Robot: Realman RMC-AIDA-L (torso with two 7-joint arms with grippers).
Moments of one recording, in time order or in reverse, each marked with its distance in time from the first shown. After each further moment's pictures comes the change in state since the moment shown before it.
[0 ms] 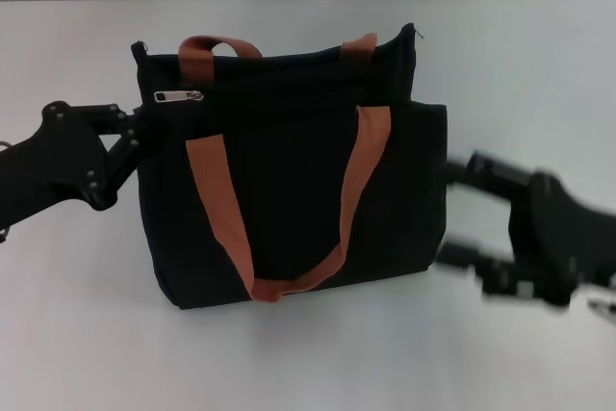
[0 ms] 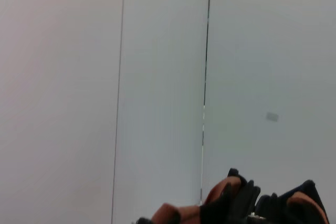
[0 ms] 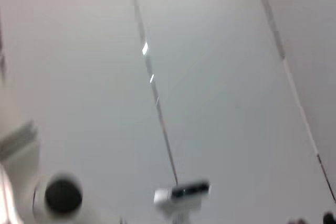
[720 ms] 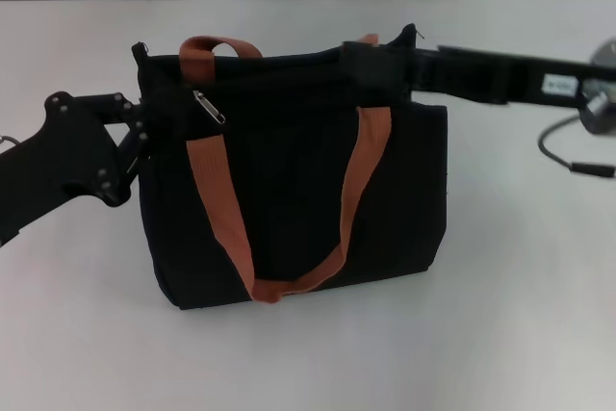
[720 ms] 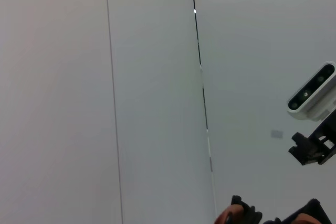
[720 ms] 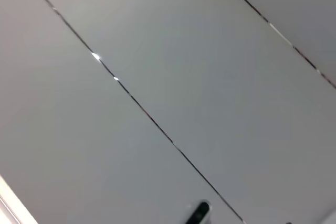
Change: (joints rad) left arm 0.011 -0.046 -0.036 -0.005 -0.034 0.030 0.156; right arm 0.291 -0.004 -0.027 -0.173 0.059 0.121 0.854
